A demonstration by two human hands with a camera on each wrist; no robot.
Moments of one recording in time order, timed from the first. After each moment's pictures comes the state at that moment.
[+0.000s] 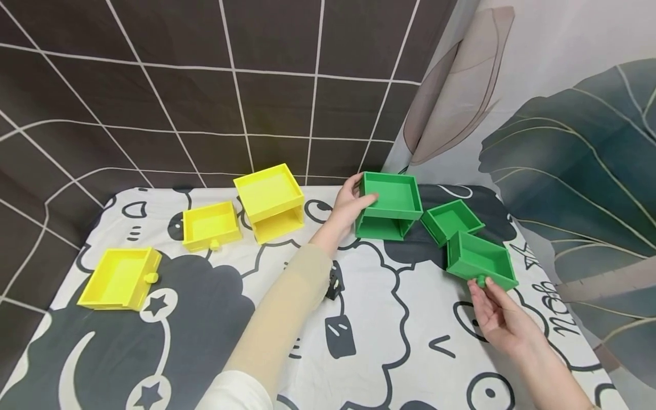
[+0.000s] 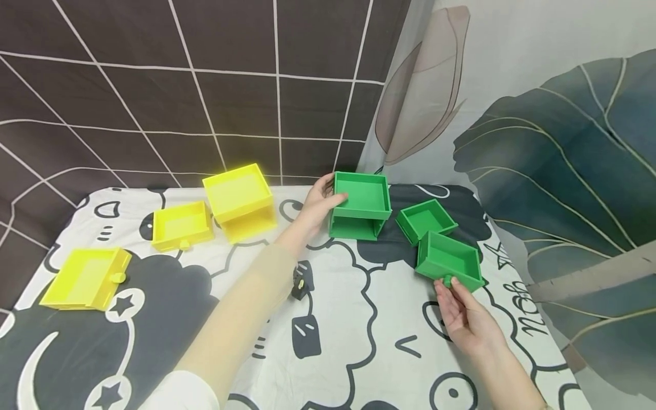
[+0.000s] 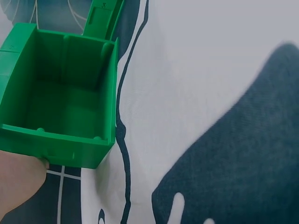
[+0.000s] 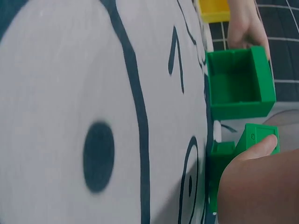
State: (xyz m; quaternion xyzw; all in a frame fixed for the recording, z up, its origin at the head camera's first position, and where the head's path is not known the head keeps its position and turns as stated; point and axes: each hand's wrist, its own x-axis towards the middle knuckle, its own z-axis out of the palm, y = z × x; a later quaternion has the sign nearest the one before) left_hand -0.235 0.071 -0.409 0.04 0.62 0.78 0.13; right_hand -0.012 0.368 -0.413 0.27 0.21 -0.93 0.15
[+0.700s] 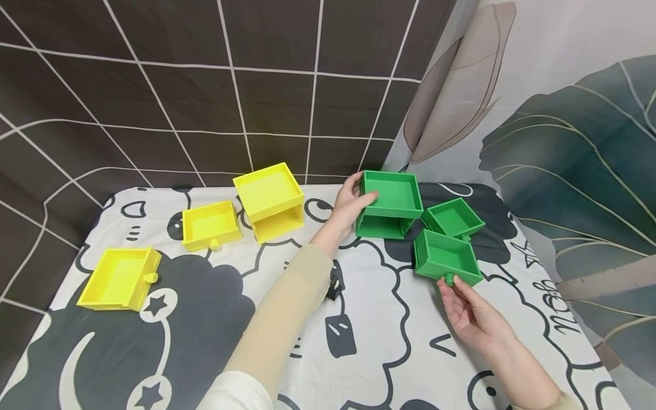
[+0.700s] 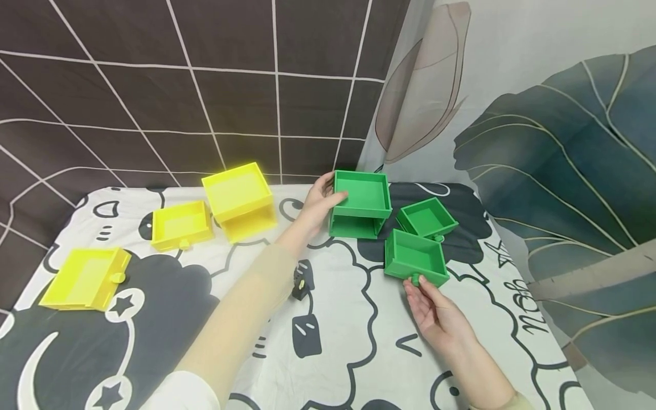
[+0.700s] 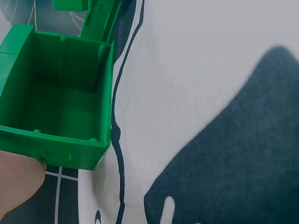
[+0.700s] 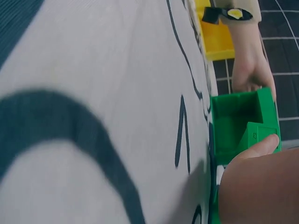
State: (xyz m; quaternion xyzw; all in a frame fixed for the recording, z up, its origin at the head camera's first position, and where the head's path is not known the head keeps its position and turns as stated) left_hand -0.235 0.072 -0.412 0.04 0.60 0.79 0.12; right_hand -0.021 0.319 -0.415 0.26 0.28 -0.91 0.18
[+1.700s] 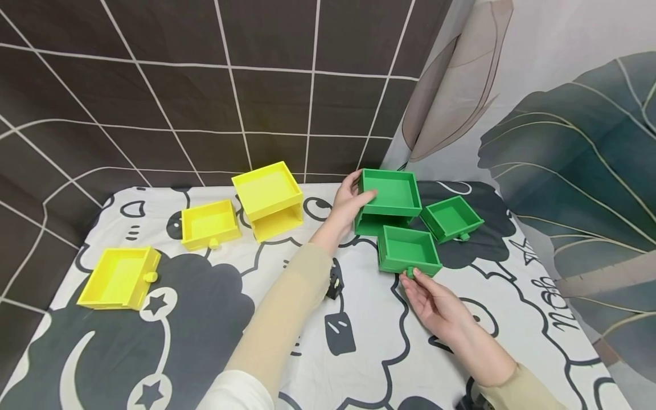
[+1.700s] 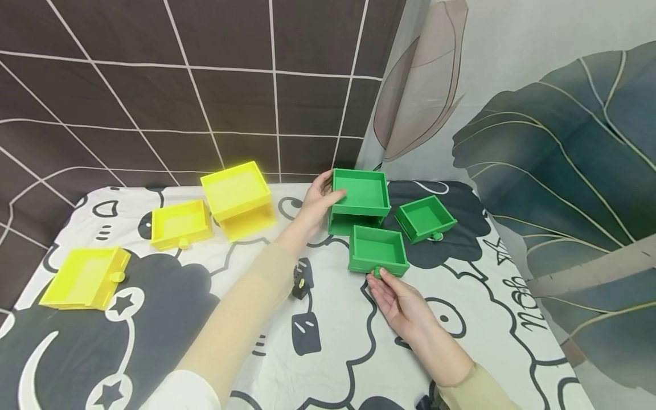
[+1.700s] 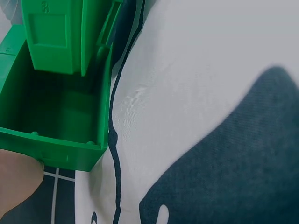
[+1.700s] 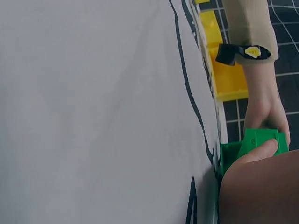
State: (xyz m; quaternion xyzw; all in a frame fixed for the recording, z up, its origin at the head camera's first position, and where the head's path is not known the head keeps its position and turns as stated) left_hand -0.234 0.073 -0.411 0.04 0.59 0.79 0.12; right_hand -0.043 0.262 -0.416 0.30 0.36 -0.86 0.20
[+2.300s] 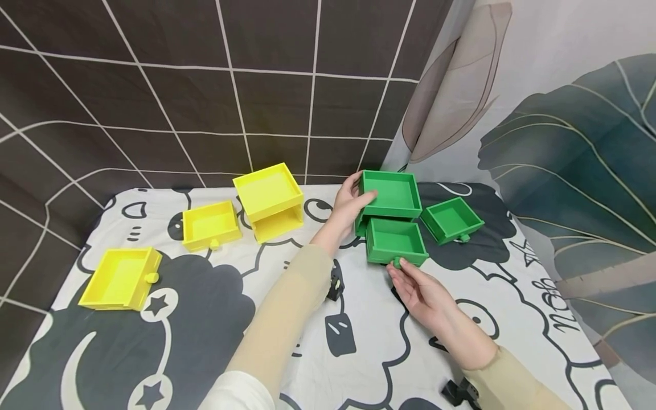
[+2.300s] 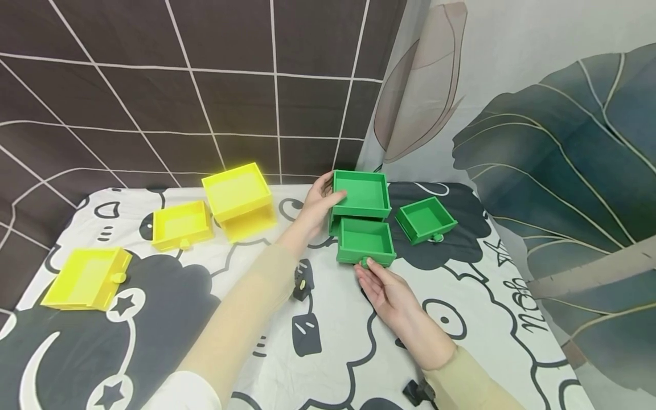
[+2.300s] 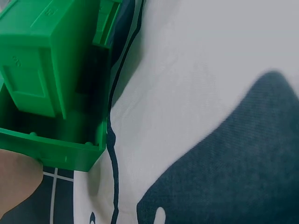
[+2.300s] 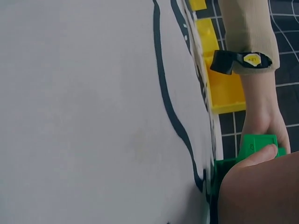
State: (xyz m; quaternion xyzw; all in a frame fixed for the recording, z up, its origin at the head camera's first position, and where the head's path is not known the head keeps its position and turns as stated) left_hand -0.232 0.073 -0.413 0.04 0.60 0.79 0.12; right_hand -0.064 0.239 -0.411 0.29 0.37 -0.86 0.20
